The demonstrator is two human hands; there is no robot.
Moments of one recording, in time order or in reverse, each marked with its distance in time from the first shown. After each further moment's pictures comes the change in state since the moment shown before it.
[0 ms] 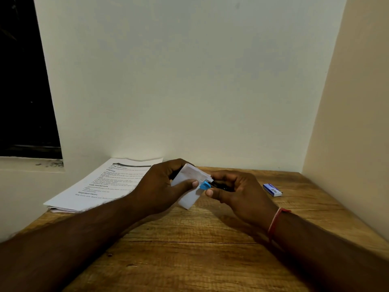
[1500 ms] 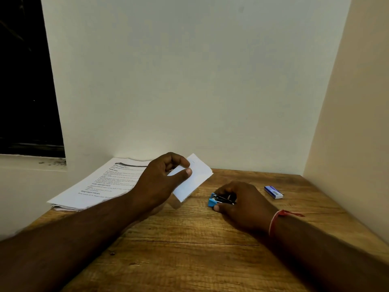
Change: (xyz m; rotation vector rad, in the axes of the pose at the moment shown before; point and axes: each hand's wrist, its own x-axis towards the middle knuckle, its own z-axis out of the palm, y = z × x) left_hand 0.008 -0.004 0.000 -0.312 0.145 -0.243; right_hand 0.005 0.013 -0.008 -0.671 -0.026 0.147
